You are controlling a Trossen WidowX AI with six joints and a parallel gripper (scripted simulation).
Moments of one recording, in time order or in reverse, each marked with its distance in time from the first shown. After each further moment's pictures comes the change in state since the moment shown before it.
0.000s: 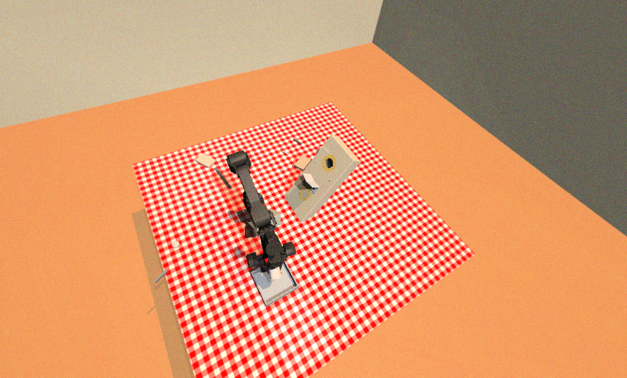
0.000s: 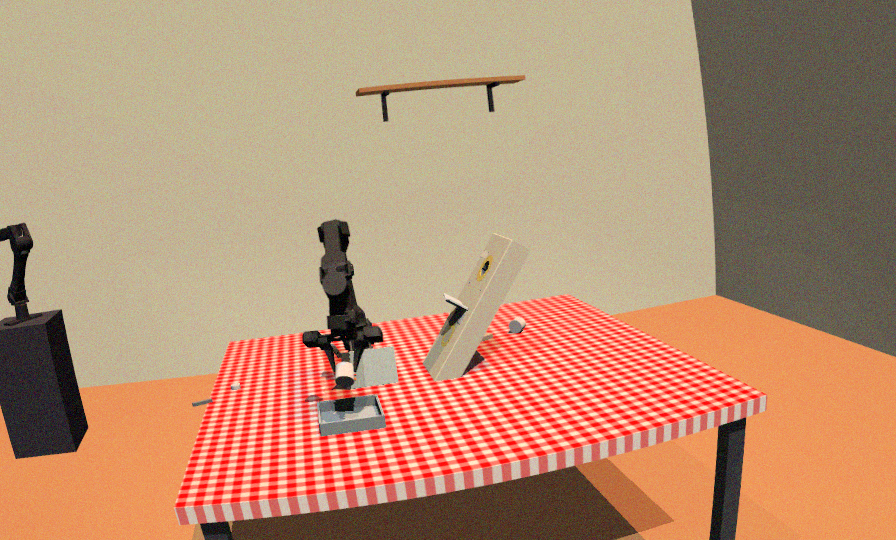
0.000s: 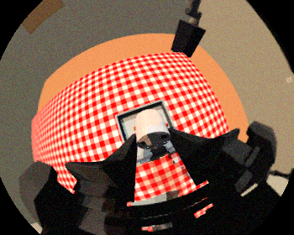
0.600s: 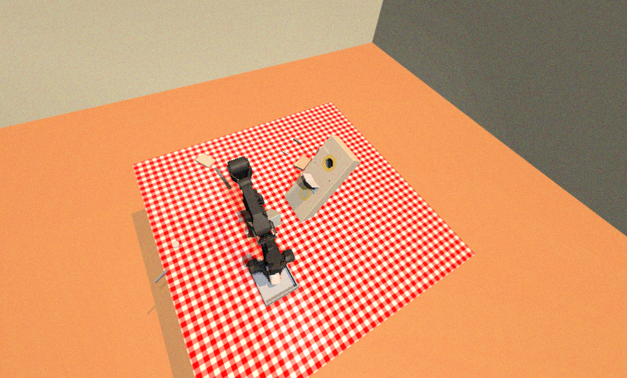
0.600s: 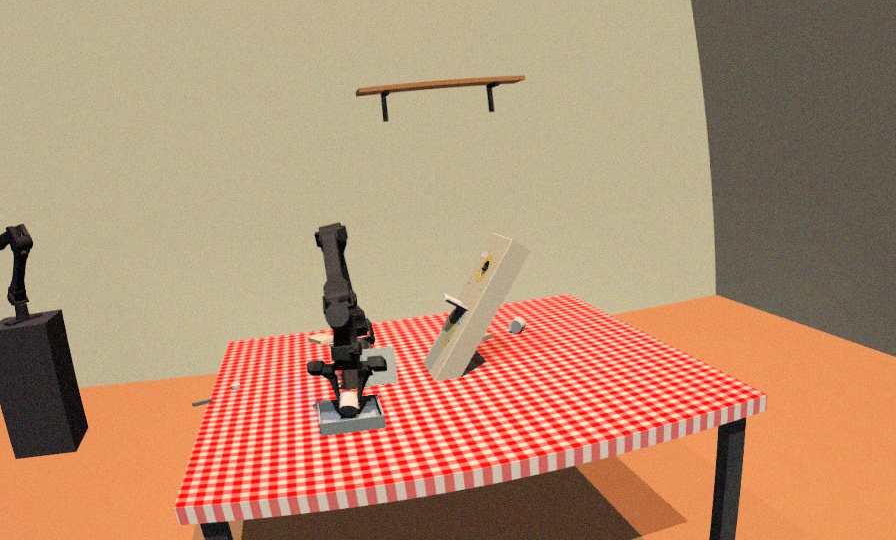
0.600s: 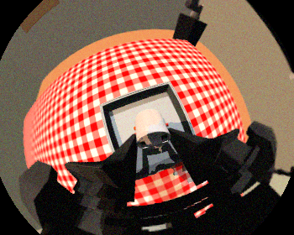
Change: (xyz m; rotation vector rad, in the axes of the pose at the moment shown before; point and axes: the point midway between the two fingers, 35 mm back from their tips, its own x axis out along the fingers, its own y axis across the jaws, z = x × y) arm 0.062 -0.001 -0.038 0.015 0.012 -0.004
